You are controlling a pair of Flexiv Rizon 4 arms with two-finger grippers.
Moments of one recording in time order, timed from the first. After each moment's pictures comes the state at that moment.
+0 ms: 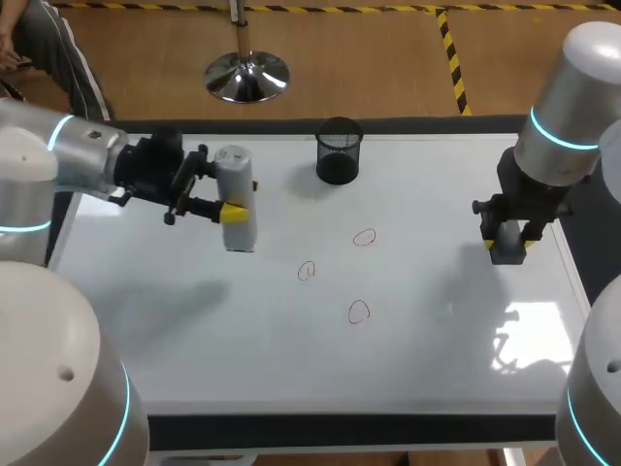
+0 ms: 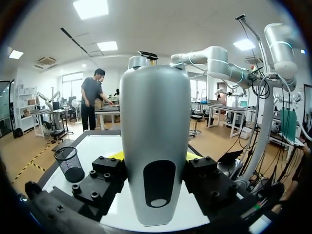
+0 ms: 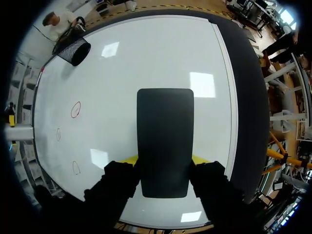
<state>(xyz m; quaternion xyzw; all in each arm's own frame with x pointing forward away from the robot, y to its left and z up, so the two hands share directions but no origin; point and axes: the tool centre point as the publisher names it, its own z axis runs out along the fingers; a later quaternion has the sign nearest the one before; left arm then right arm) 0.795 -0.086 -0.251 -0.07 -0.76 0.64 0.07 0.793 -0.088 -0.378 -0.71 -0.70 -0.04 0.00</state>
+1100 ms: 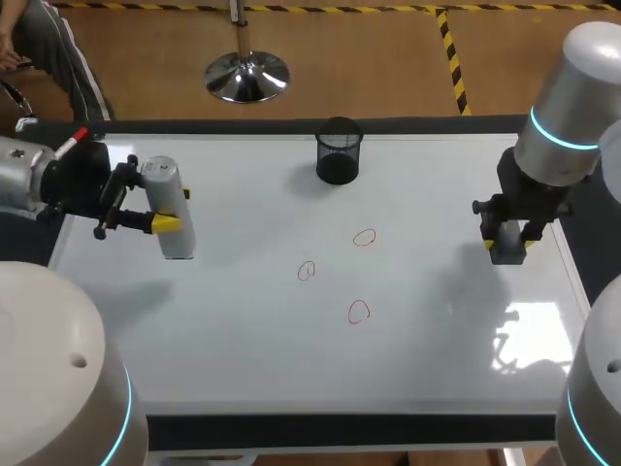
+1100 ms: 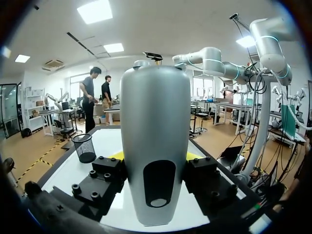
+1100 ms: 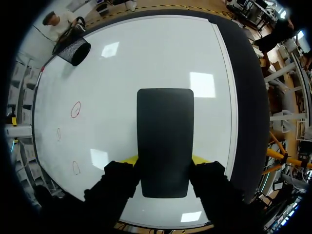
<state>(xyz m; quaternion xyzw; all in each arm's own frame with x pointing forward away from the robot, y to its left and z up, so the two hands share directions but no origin) 0.789 0.008 -0.265 -0.05 -0.76 0.64 0.04 0.793 -0.088 -0.378 -0.71 -0.70 -0.04 0.00</state>
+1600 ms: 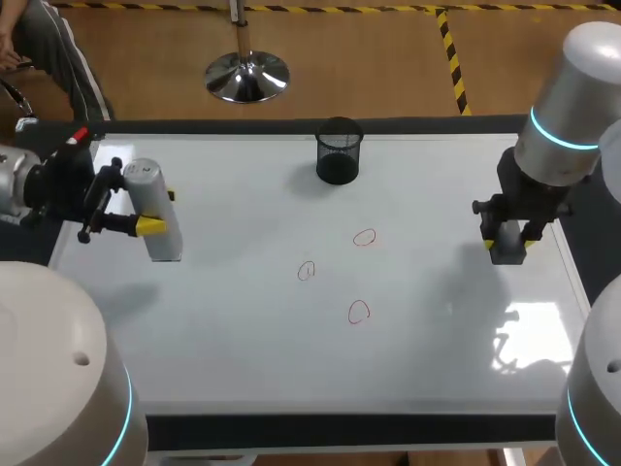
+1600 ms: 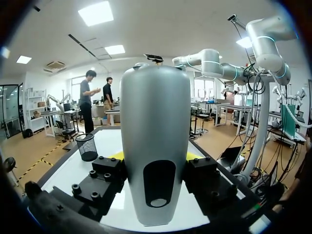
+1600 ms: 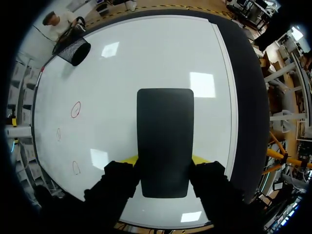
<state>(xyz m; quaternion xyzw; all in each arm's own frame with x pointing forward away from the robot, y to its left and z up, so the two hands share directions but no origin) 0.785 0.027 -0.264 -0.05 -0.76 0.65 0.03 0.793 -0.088 -0.378 -0.71 -0.70 -0.04 0.00</state>
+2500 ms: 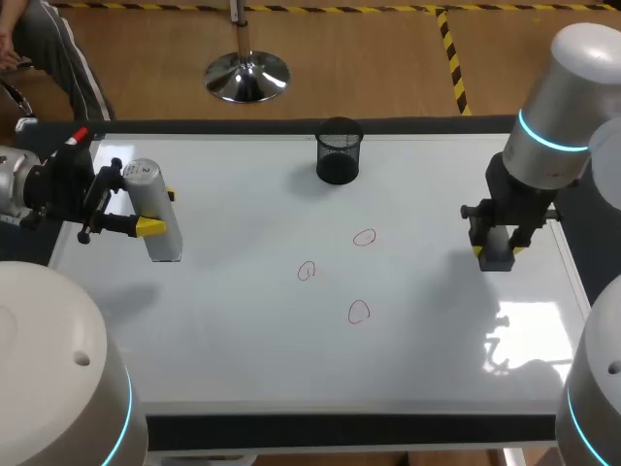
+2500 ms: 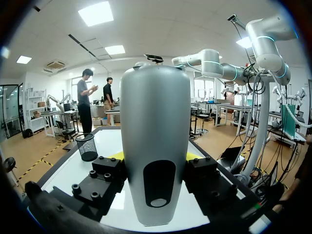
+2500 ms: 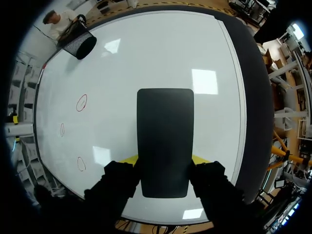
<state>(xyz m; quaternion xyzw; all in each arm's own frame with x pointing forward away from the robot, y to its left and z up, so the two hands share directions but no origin) 0.785 0.027 -0.264 -0.05 -0.76 0.65 0.03 0.778 -0.064 -0.376 -0.71 -0.70 -0.03 0.02</state>
